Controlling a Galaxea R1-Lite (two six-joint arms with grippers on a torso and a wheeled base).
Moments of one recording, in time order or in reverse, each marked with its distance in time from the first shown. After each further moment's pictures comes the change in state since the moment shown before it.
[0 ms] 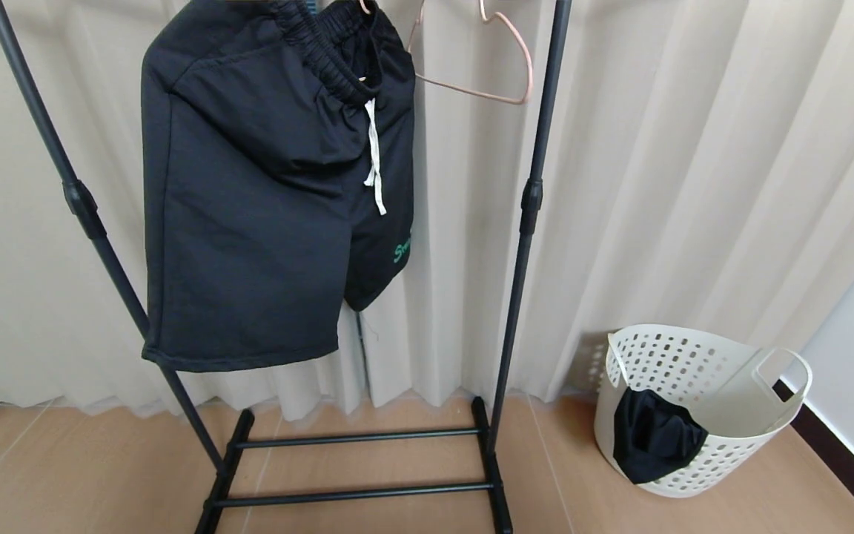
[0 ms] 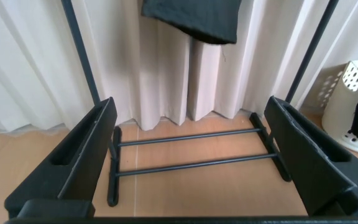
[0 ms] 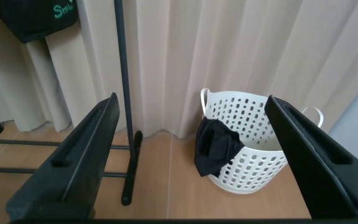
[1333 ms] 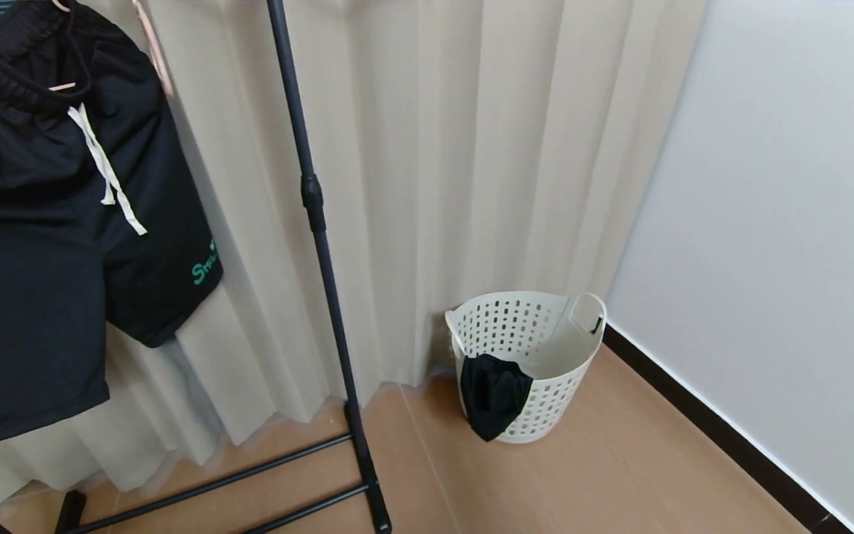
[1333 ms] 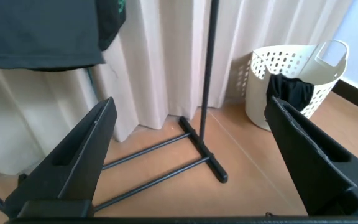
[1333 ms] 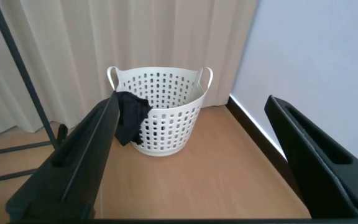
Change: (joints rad) left arm 0.000 0.000 0.000 -0.001 0.000 0.000; right arm 0.000 0.000 0.000 -0.001 0.000 0.000
